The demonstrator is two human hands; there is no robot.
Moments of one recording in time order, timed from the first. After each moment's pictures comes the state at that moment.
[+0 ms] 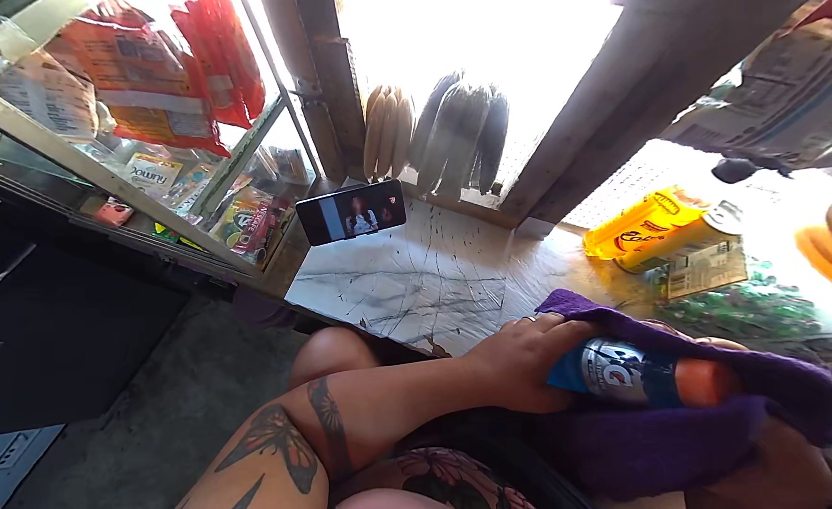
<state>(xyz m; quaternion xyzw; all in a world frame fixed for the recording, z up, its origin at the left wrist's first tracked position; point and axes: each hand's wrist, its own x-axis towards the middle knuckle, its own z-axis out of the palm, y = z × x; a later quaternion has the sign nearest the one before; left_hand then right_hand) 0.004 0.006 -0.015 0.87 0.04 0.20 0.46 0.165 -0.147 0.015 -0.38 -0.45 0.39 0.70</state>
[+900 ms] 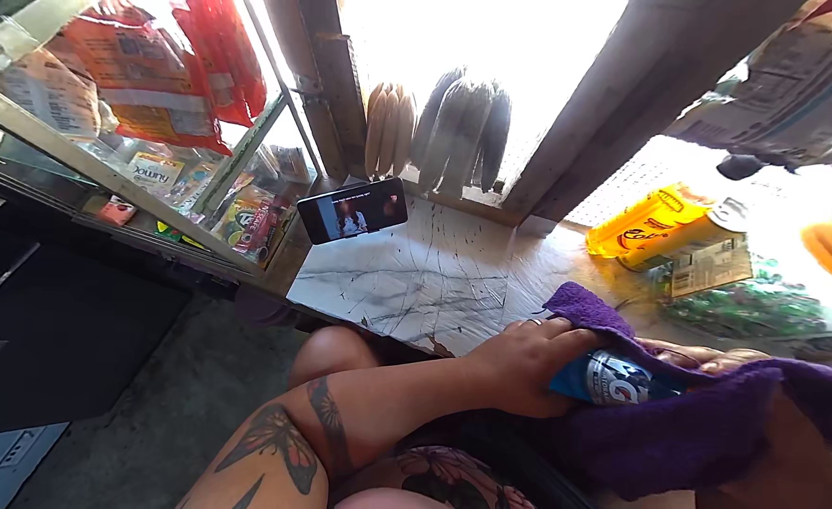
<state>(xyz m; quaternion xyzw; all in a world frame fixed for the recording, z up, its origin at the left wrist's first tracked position) 0.002 0.003 -0.017 0.88 0.01 0.21 0.43 0.157 -0.143 0.028 -0.43 -0.47 0.34 0.70</state>
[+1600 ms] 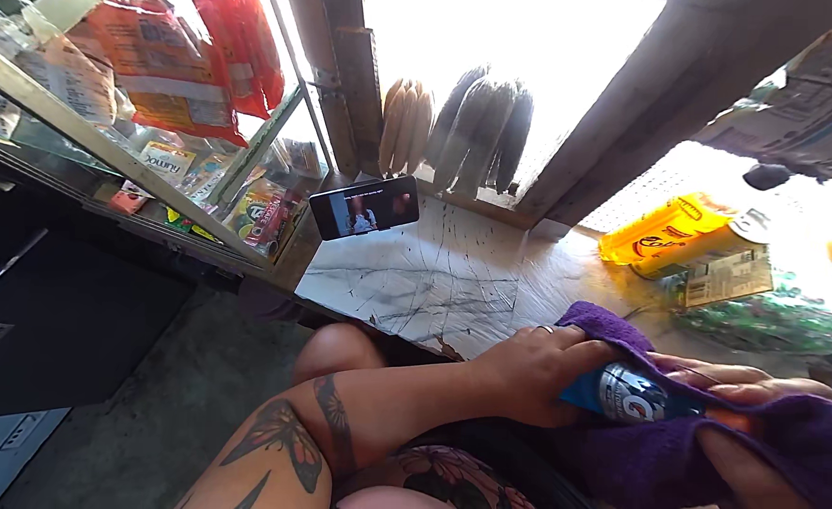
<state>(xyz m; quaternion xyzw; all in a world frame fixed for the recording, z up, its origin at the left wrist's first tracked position) -0.002 0.000 -0.015 0.88 0.02 0.22 0.41 0.153 -0.143 0.032 -0.47 -0.58 0.23 0.62</state>
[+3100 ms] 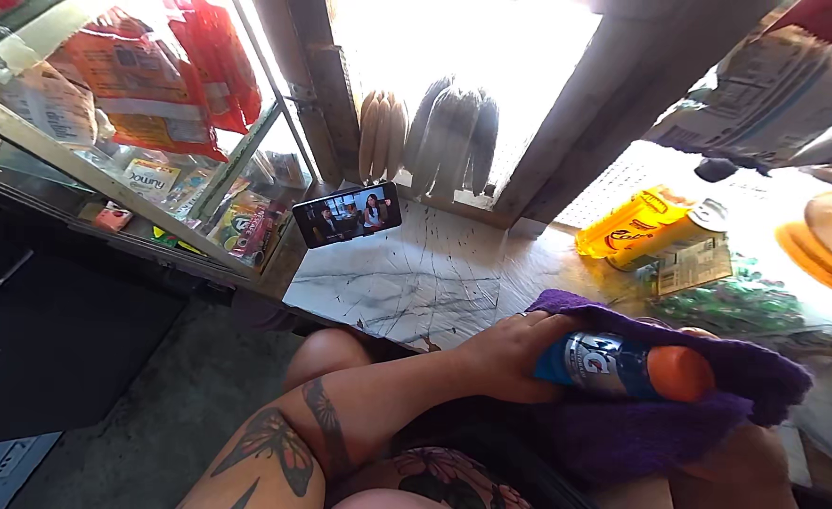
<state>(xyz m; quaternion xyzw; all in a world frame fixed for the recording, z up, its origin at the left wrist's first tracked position) 0.003 0.014 -0.021 0.85 0.00 0.22 0.48 0.169 -0.141 0.007 -0.37 -0.45 0.41 0.70</state>
